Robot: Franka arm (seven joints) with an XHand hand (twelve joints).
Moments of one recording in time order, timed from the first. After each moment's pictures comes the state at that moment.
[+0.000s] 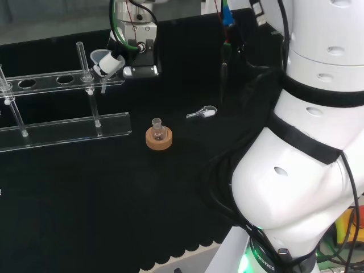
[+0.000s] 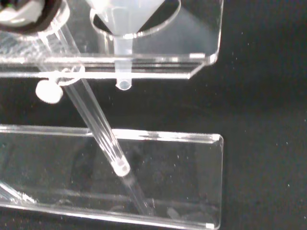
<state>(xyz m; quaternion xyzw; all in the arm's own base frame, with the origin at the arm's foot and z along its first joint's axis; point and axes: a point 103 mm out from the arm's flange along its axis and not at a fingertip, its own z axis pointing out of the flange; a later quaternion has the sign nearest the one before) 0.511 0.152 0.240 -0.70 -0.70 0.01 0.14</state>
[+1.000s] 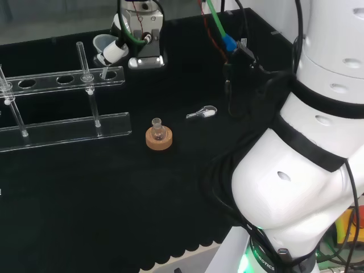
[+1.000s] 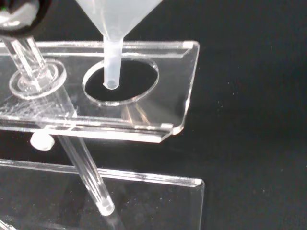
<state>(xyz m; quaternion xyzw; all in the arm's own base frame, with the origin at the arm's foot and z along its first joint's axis) 0.509 0.135 0.275 -0.70 -0.71 -0.01 0.09</state>
